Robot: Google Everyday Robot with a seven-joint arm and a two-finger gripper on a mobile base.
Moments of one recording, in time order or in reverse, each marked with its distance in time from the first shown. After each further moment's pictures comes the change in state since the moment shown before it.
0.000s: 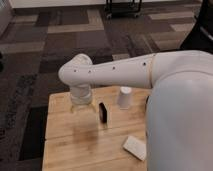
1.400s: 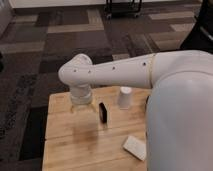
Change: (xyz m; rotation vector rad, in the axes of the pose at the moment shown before) arm 0.003 0.010 -0.003 0.021 -0.047 -0.056
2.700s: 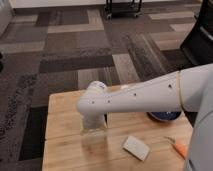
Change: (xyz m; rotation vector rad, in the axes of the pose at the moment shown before) arm 0.094 -0.071 0.059 -0.053 0.017 -0.090
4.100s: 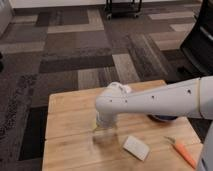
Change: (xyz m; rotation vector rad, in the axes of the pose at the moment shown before) arm -0.030 -0.044 0.017 -0.078 -0.037 0.009
